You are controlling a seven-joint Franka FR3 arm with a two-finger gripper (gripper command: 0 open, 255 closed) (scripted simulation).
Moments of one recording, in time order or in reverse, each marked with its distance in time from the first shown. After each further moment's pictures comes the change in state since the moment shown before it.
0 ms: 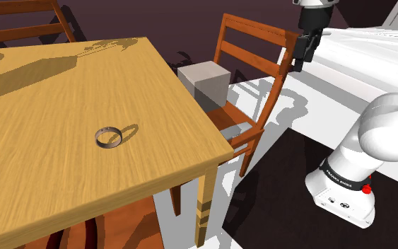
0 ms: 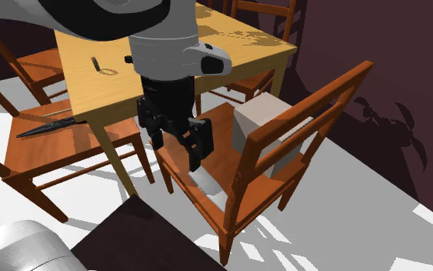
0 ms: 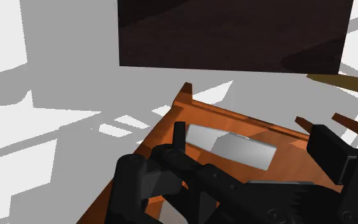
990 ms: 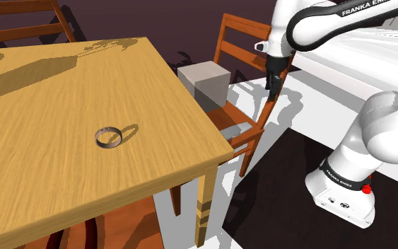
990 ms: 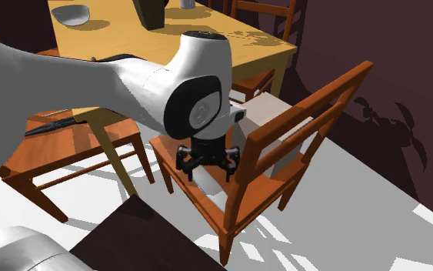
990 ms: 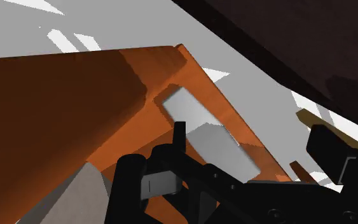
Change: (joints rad) arm 0.147 0.233 -0.201 -0.232 -0.117 0.541 -0.518
